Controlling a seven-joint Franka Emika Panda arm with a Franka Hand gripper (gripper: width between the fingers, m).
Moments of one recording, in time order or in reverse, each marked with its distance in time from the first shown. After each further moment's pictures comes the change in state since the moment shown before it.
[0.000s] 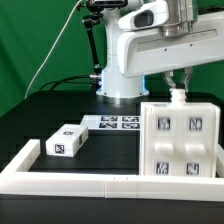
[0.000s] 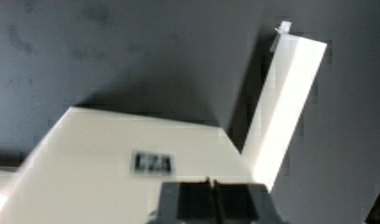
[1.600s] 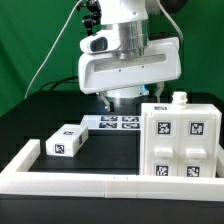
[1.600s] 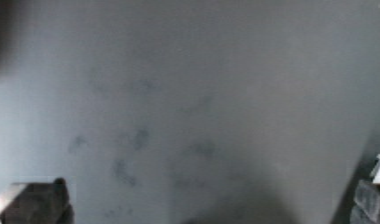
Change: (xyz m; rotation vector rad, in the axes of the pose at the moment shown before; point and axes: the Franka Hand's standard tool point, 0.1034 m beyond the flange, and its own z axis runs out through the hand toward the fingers) arm -0.081 0.067 0.029 -0.031 -0.048 0.016
